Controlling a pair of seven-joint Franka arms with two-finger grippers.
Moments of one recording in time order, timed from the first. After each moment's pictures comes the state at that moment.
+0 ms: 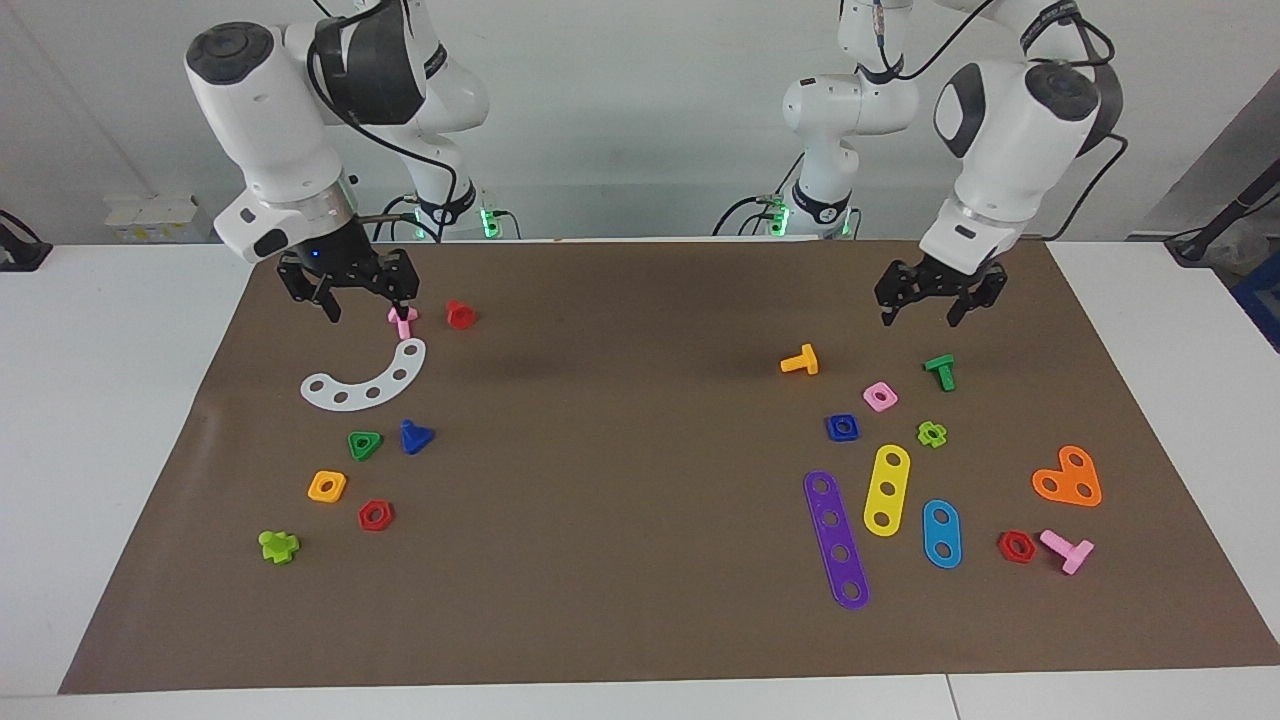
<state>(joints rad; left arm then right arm) -0.09 -0.06 -0.08 -2.00 -0.03 1.99 -0.08 0.11 -0.05 -0.03 -1.88 0.00 1.85 0.09</state>
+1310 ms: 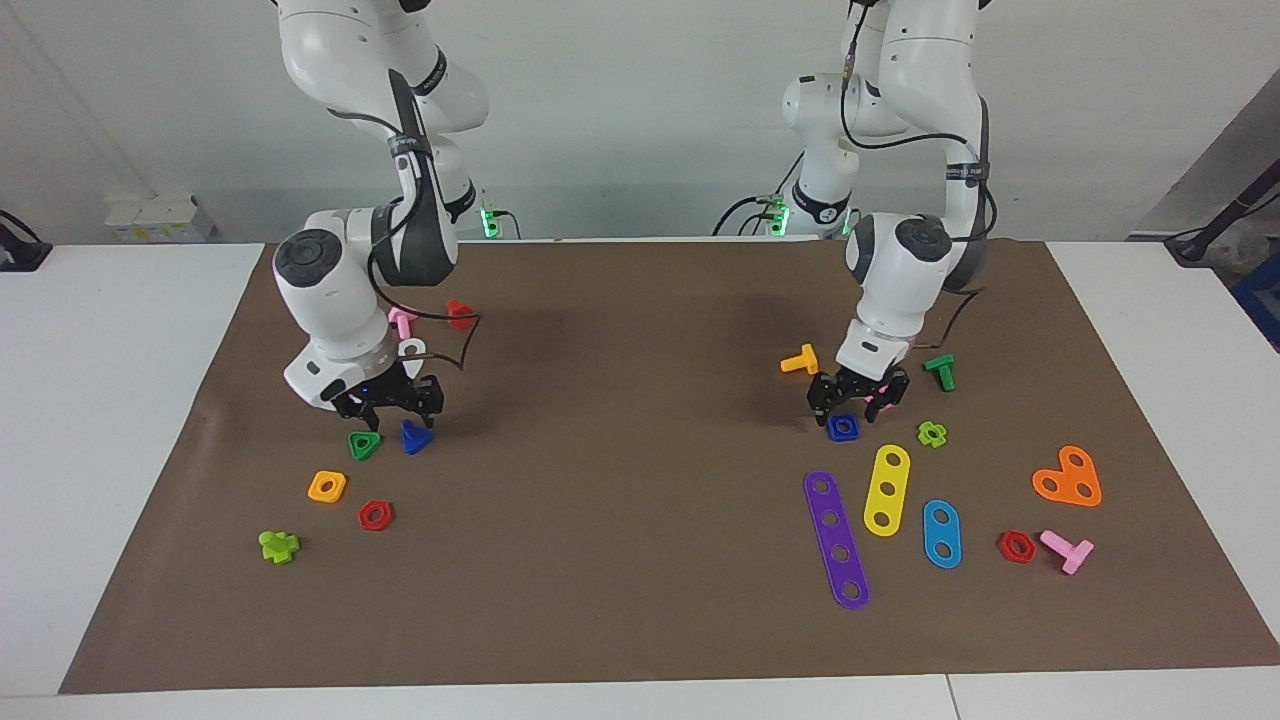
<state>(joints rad) -0.15 0.16 -0.08 -2.27 -0.03 2.65 -0.23 0.09 0.21 -0.04 -2.03 0.00 2.30 0.02</state>
